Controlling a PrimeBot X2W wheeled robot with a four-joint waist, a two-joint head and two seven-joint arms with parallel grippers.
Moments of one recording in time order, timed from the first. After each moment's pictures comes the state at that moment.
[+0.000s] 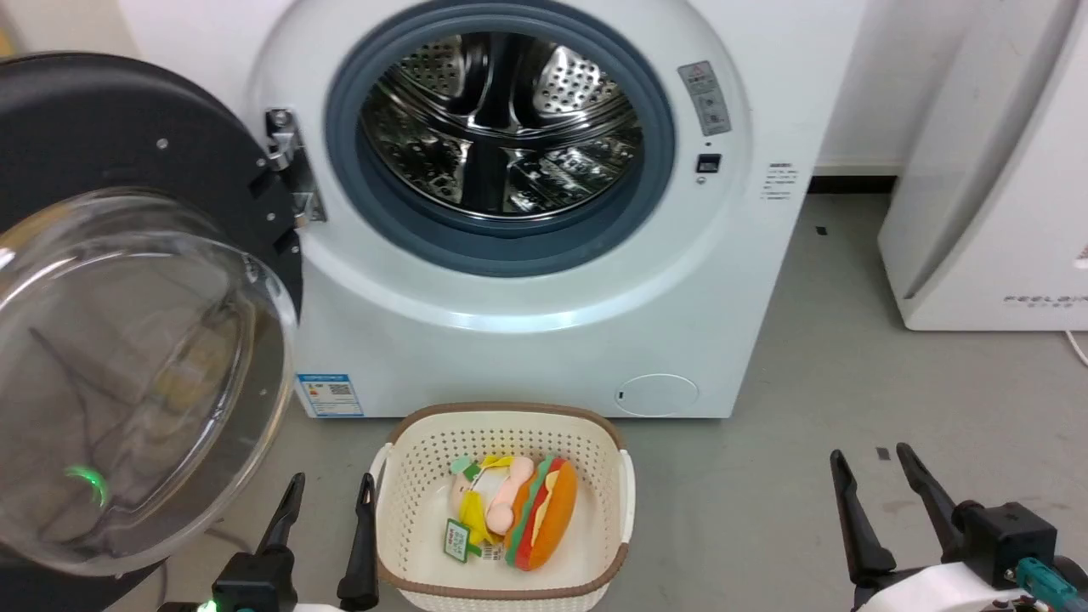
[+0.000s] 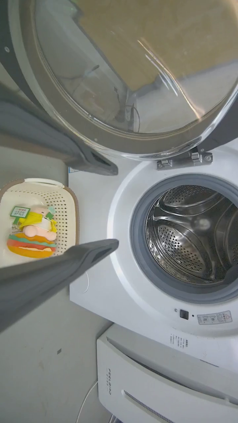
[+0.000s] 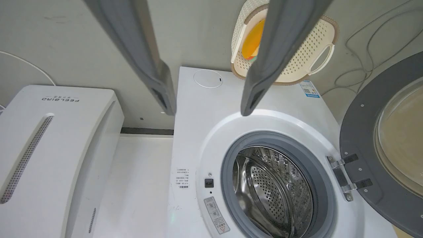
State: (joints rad) left arm 0.11 0.15 -0.13 0.05 -0.17 0.09 -0.21; right arm 0.08 -0.05 -0.02 -0.01 0.11 0.13 -0.05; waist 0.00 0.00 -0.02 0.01
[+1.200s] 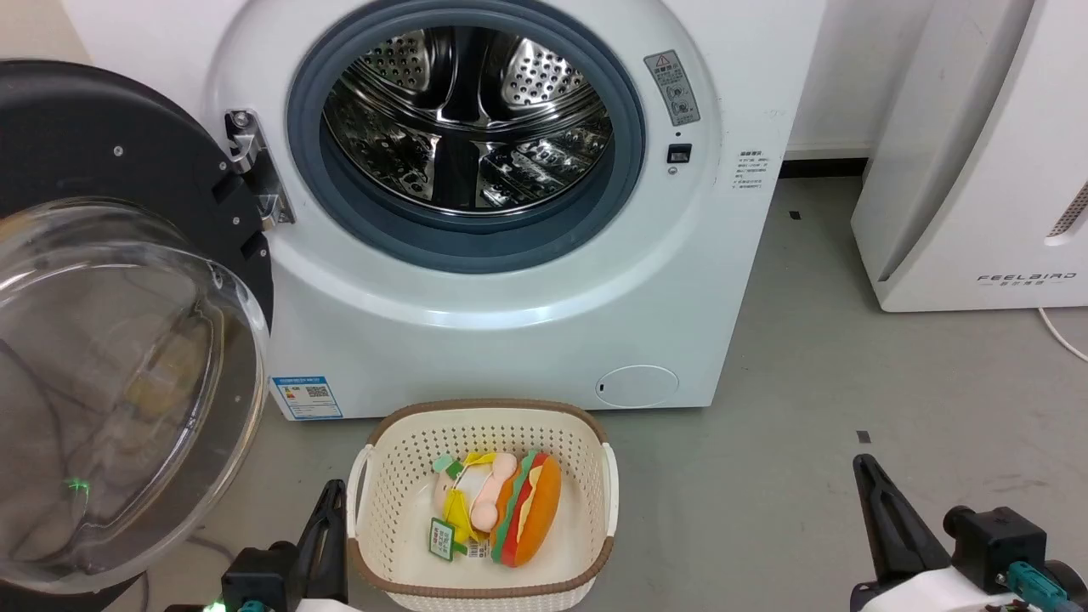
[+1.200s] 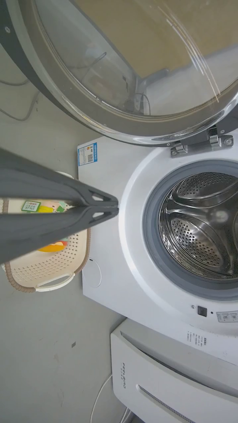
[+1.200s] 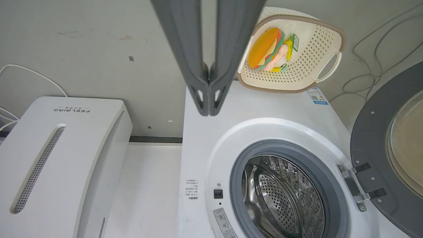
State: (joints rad) left arm 0.08 0.14 -0.13 0.11 -0.17 0.09 -0.19; right arm 0.09 -0.05 -0.01 -0.01 0.09 0.13 -0.04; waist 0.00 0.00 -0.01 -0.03
